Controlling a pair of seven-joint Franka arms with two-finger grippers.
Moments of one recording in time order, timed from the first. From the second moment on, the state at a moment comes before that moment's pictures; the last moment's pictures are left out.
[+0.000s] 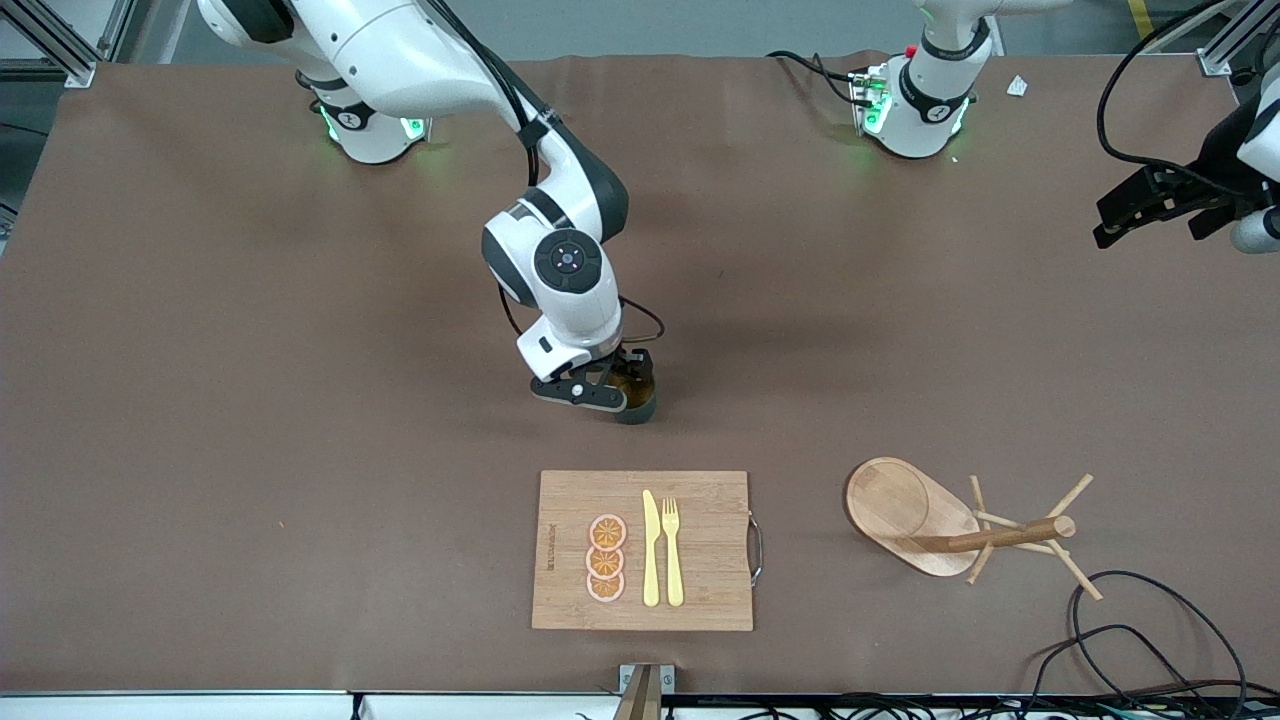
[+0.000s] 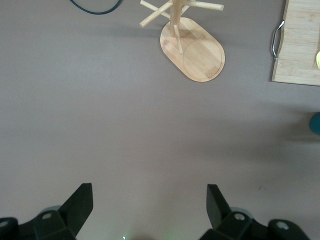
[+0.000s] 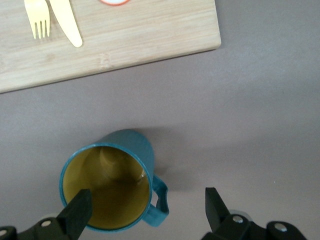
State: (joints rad) left arm -0.02 -0.03 -0.07 -1.52 0.01 1.49 -0.16; right arm 0.67 0.66 0.03 -1.49 -0.02 2.20 0.90
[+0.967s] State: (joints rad) left arm -0.02 -0.03 -0.07 -1.52 0.01 1.49 -0.16; right arm 0.68 0.74 0.03 -1.45 -0.02 2.26 0.90
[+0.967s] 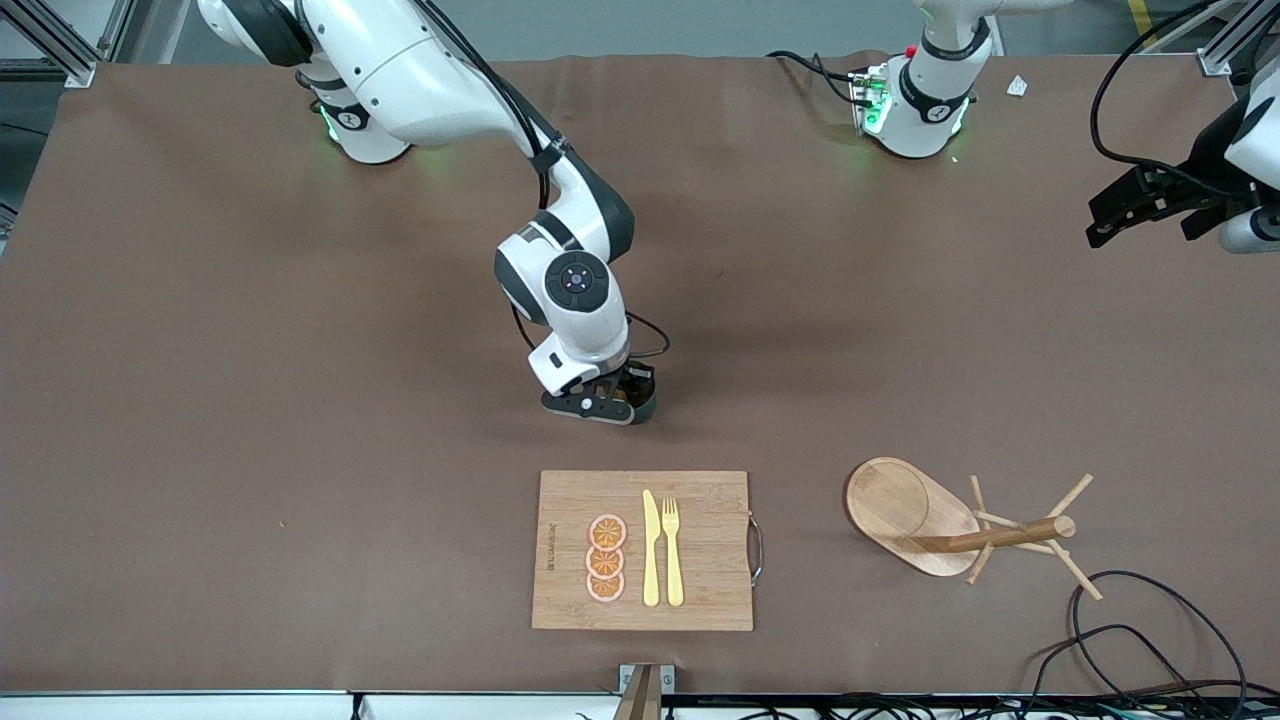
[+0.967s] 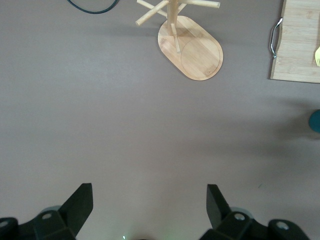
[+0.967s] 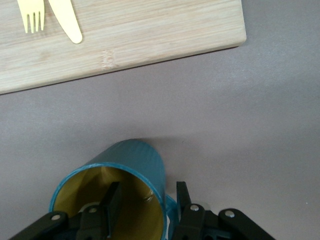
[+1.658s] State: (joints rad) left arm -0.02 -0.04 -0.07 -1.52 0.01 1.49 -0.16; right arm 0.68 0.76 0.03 -1.45 -0.04 2.27 0.90
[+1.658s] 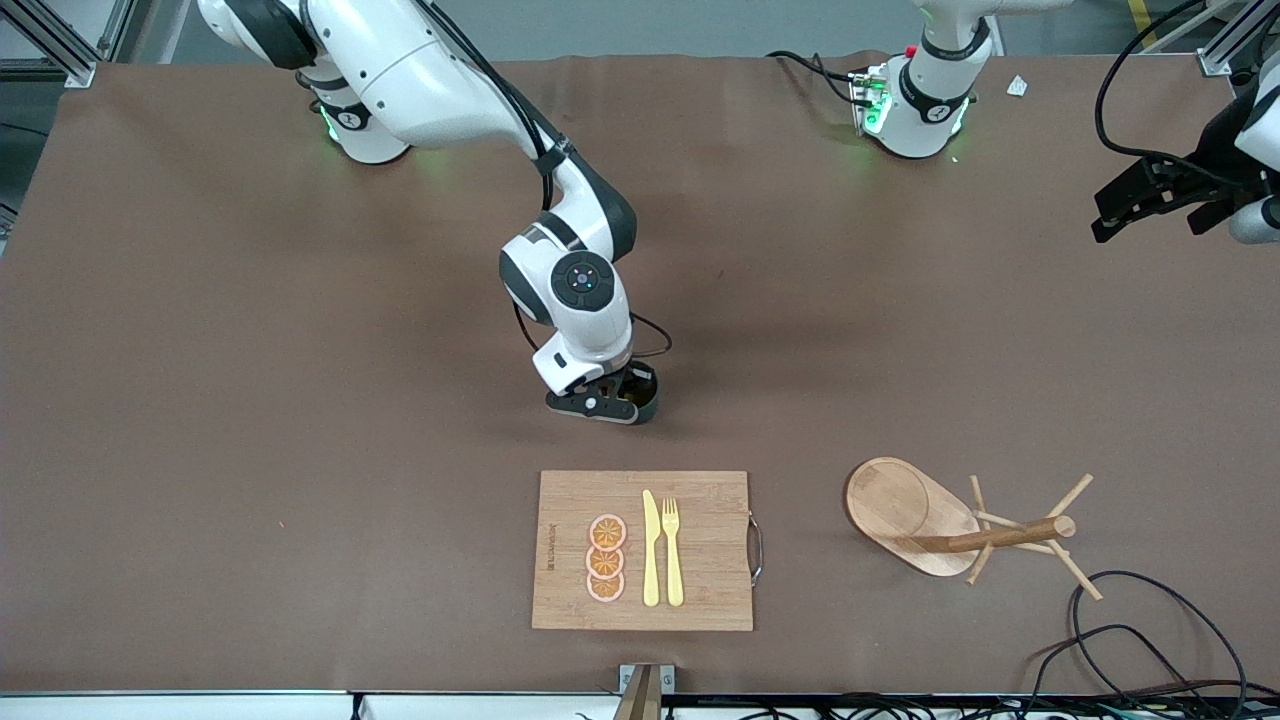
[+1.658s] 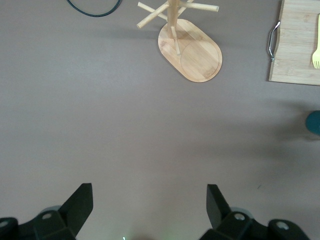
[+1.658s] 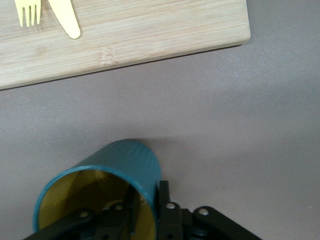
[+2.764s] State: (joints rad) left arm -0.02 -0.04 -0.07 -1.52 0.01 1.49 -0.16; right arm 0.41 0.44 0.01 -1.68 -0.04 2.05 0.35
